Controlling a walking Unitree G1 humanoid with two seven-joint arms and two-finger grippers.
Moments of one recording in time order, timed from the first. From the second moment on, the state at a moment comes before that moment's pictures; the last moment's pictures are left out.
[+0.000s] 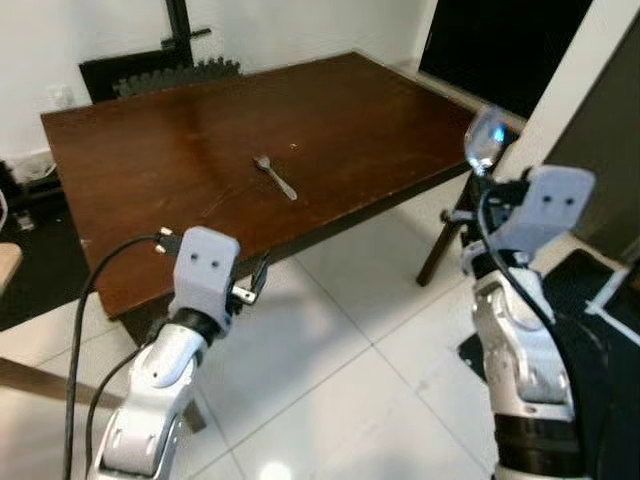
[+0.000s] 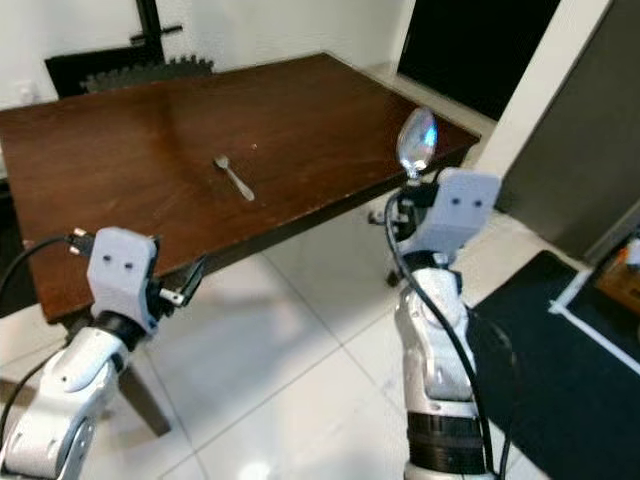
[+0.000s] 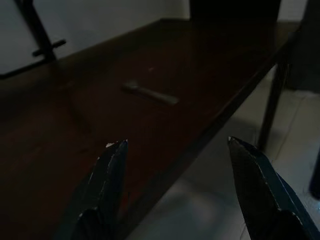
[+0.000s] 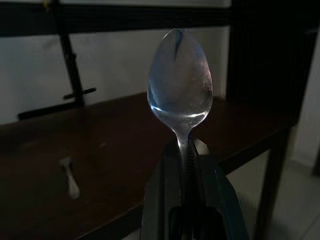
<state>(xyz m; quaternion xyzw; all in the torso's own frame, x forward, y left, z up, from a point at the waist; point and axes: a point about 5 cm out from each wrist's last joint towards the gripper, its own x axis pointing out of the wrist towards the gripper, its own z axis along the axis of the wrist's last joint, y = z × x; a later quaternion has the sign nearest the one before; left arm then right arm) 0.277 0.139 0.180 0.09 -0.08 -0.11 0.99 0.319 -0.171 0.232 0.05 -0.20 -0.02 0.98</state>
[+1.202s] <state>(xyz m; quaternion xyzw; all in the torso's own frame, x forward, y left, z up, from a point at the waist) 0.276 0.135 0.179 0.08 -0.08 -0.11 0.99 0.323 -0.189 0.218 0.05 -0.17 -0.07 0.98</state>
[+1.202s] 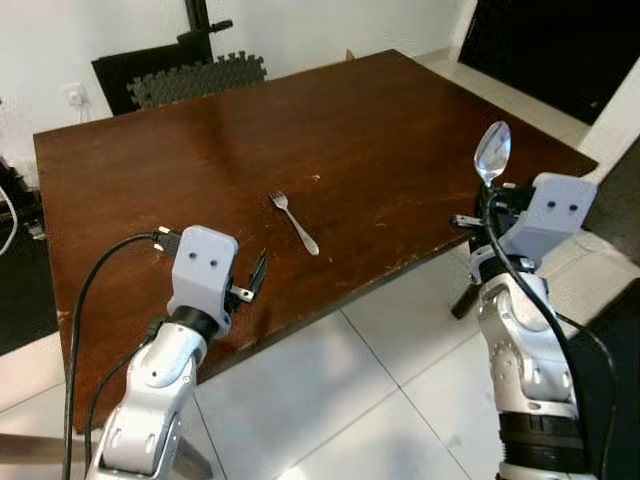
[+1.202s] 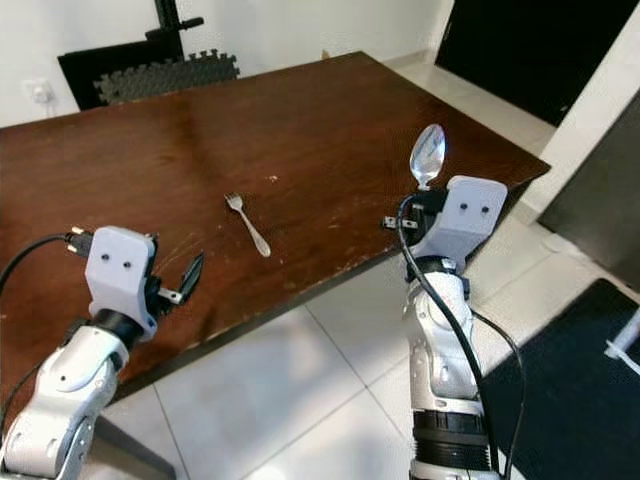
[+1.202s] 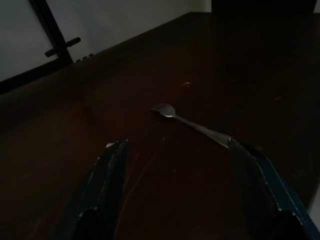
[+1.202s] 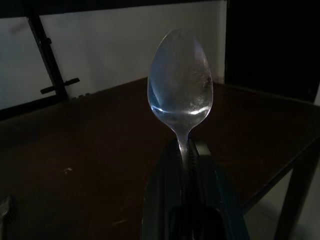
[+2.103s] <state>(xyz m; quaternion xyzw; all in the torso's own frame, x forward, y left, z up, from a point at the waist) 0.278 0.138 0.177 0.08 -0.07 -0.10 0.99 0.323 -0.185 0.219 0.05 -0.17 -0.06 0.98</state>
